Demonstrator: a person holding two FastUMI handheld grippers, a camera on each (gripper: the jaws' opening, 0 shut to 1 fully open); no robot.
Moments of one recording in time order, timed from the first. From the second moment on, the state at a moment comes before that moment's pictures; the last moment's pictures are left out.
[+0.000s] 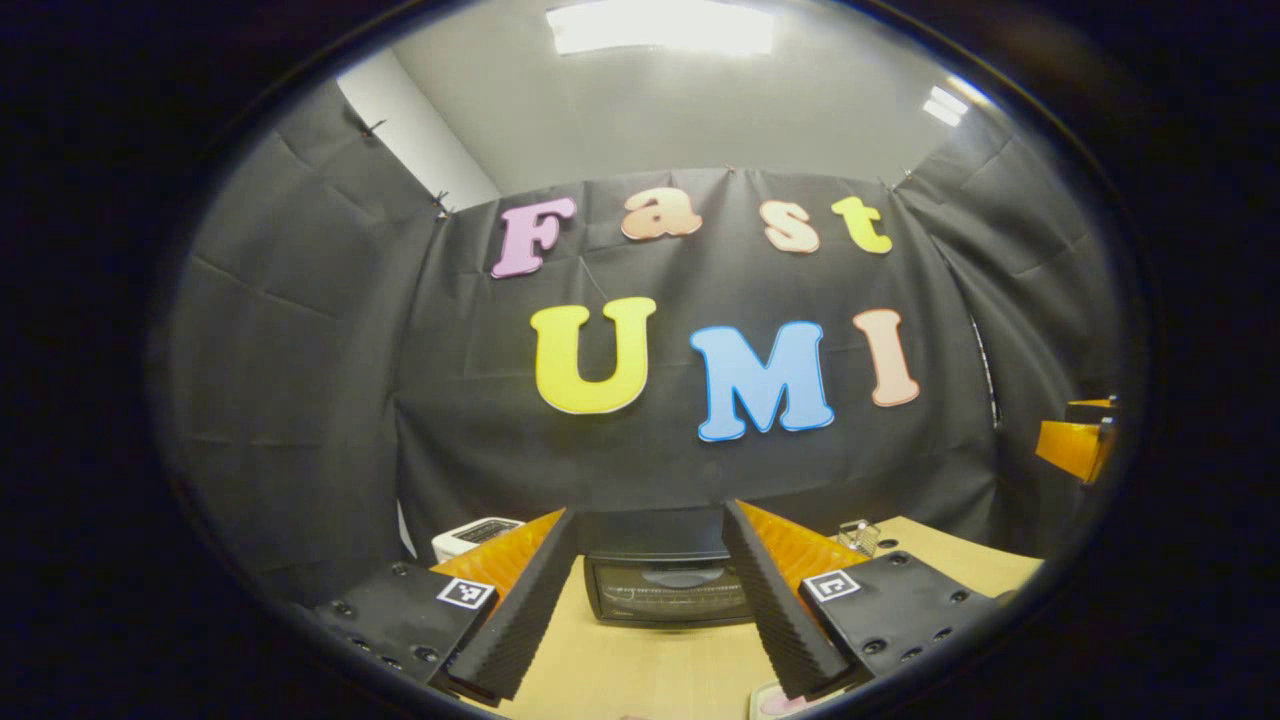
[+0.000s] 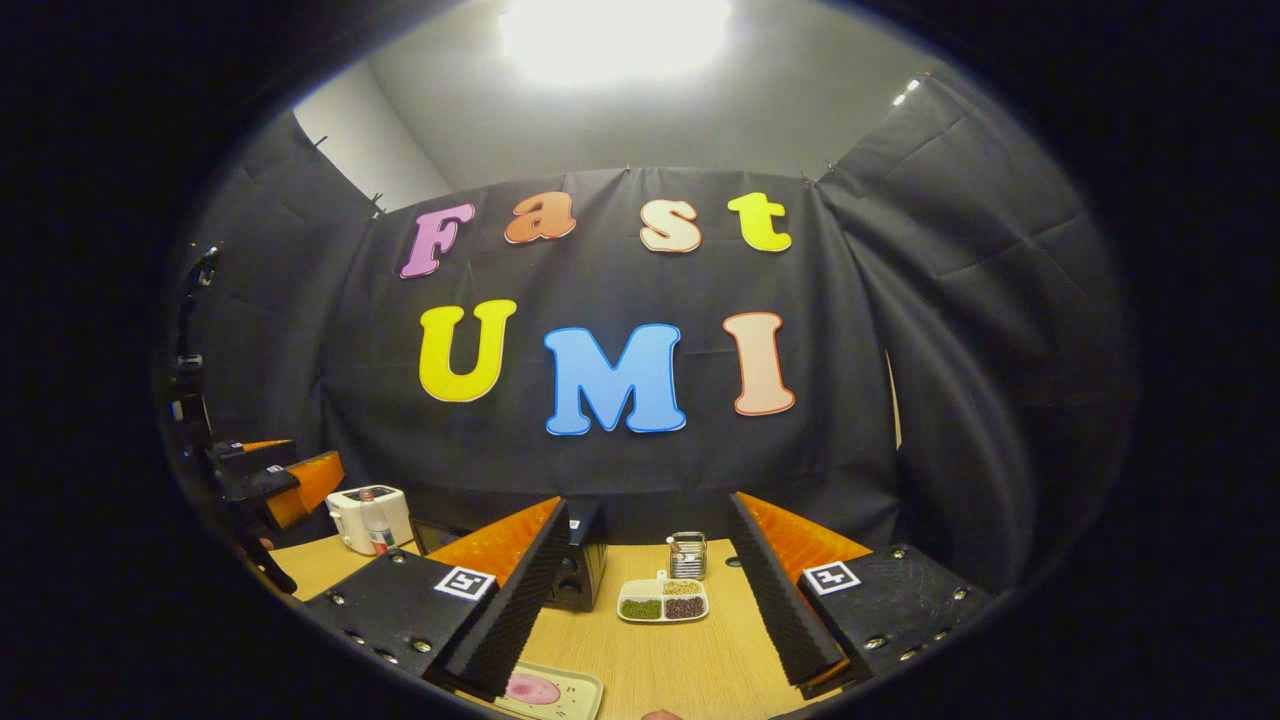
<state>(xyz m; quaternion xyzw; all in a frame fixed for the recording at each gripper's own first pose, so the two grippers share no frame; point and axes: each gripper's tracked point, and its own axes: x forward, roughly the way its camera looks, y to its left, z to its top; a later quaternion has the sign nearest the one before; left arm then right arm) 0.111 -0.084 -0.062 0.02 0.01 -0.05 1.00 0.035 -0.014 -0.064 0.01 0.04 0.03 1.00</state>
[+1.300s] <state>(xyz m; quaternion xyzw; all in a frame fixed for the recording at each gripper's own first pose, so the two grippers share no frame) 0.324 -0.134 -0.294 0.02 0.16 -0.14 0.98 0.043 -0.014 -0.090 -0.08 0.09 -0.13 0.98</state>
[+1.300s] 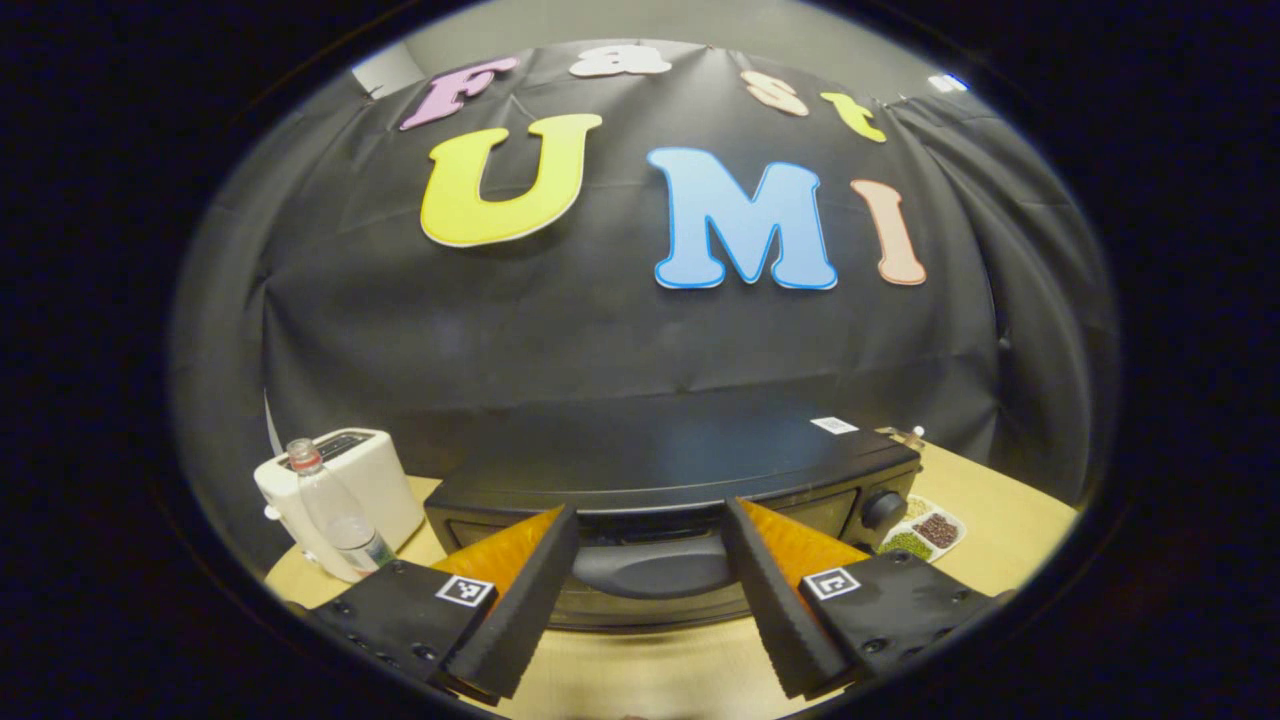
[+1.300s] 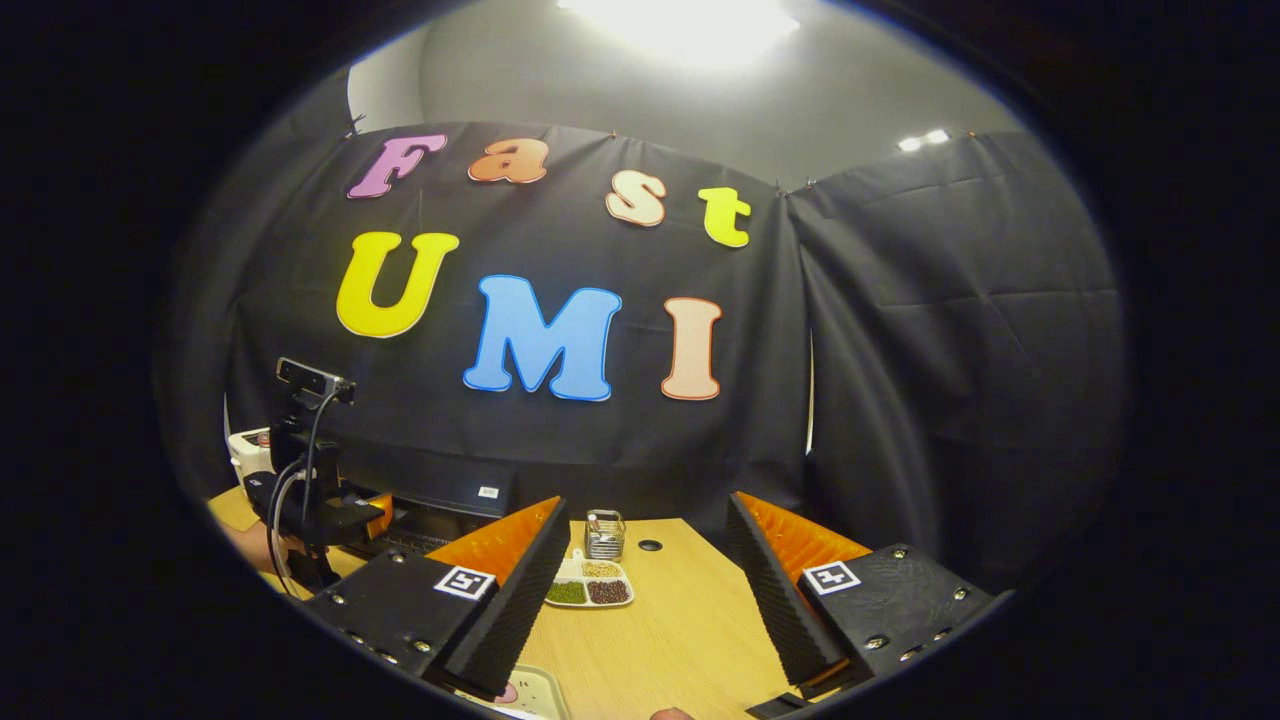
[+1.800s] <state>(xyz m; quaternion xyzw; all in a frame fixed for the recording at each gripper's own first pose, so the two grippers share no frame) 0.273 -0.126 -0.297 0.02 0.17 -0.14 0.98 0.041 -0.016 -0.094 -0.07 0.10 -0.11 0.99</state>
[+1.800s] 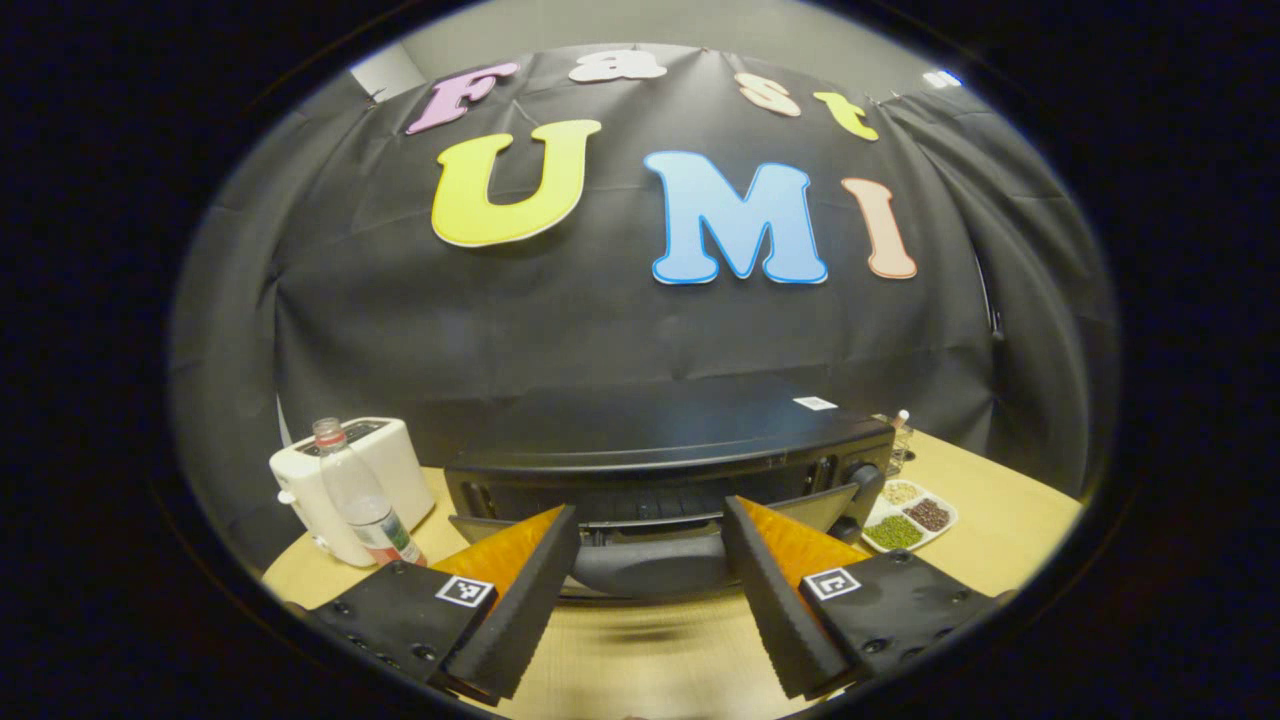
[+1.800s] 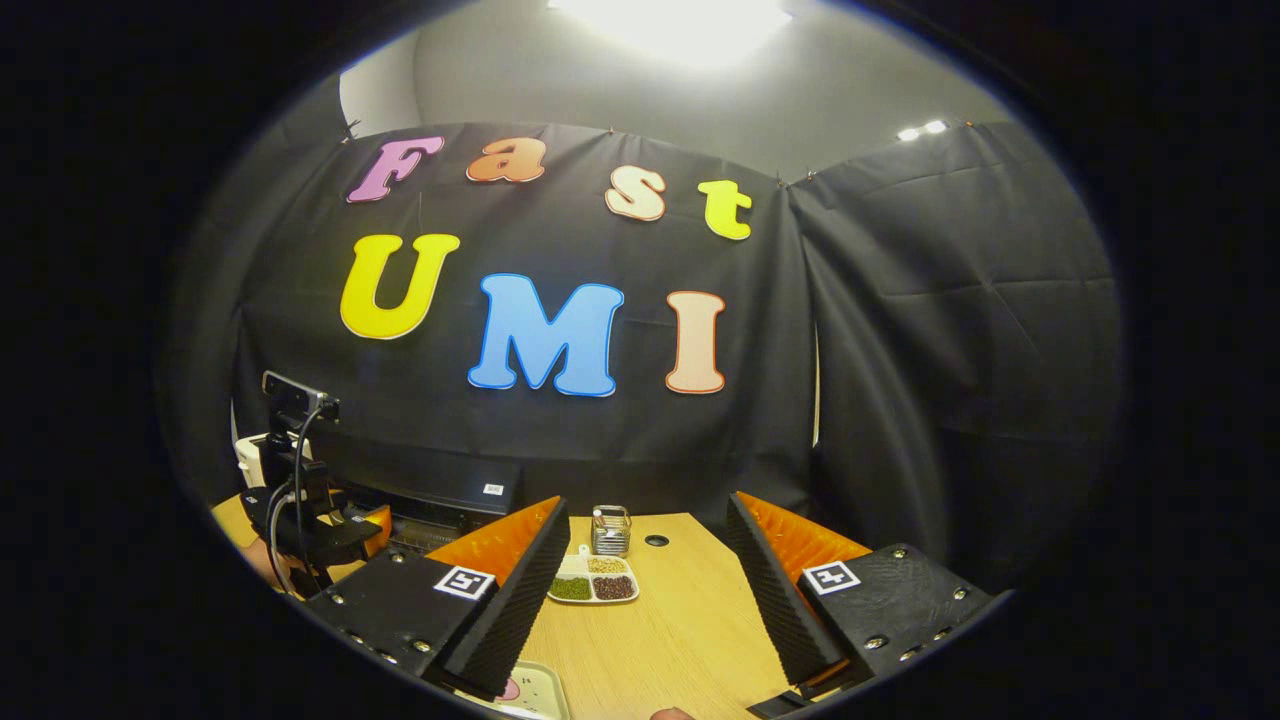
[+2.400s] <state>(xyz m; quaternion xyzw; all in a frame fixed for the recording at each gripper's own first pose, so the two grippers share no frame) 0.204 -0.116 -0.348 0.03 0.23 -0.12 0.97 0.022 -0.028 -0.101 -0.05 0.11 -0.07 0.99</state>
